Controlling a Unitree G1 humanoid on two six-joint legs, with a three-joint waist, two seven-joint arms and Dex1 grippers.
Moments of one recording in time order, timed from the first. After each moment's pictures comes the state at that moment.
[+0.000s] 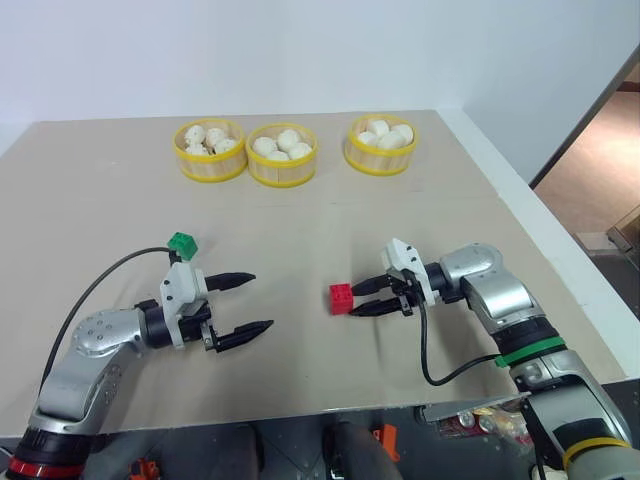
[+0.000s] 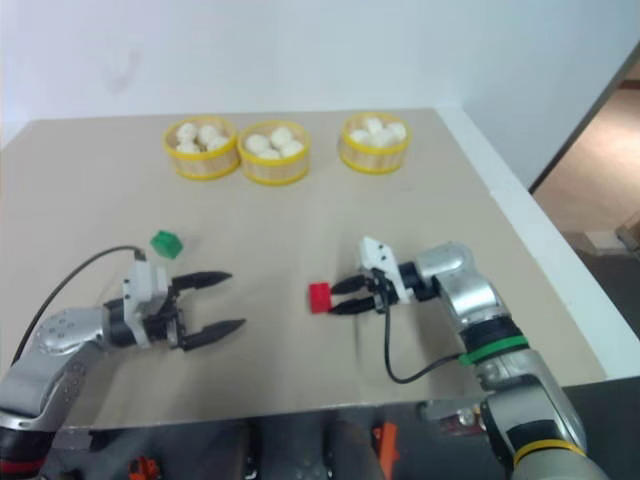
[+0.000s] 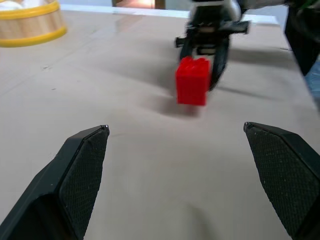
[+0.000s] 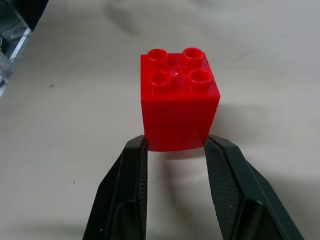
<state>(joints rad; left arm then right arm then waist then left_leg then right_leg) -0.05 0.64 0.05 -0.31 -0.52 0.22 -1.02 -0.71 -0.59 0.30 0.43 0.21 0.10 1.48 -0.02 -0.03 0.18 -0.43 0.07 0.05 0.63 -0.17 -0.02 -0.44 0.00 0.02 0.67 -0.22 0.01</state>
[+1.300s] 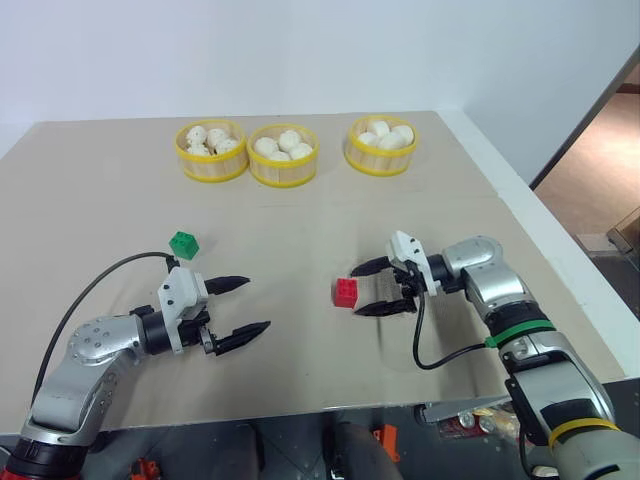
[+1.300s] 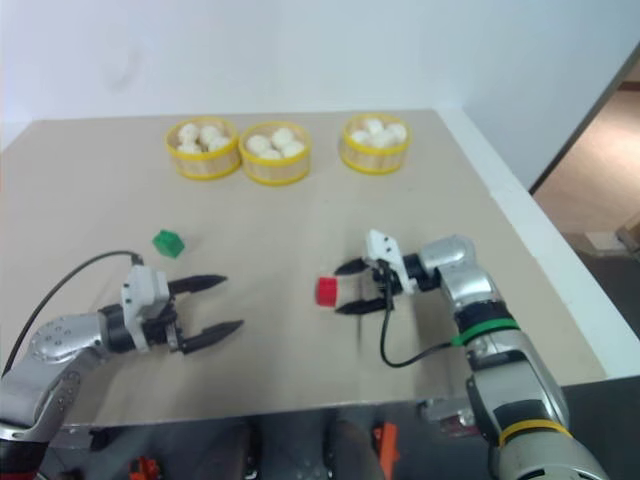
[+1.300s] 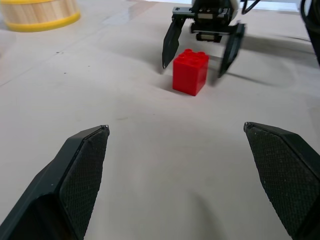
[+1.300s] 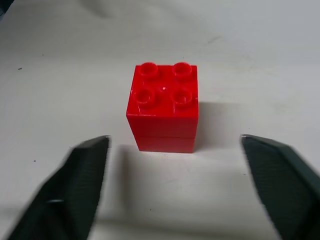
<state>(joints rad) -0.03 0.64 0.06 -0.34 -0.49 0.25 -0.93 -0.79 -0.56 0.26 0.63 0.17 -0.01 1.52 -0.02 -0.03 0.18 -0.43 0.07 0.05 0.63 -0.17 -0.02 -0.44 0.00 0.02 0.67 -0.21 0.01</state>
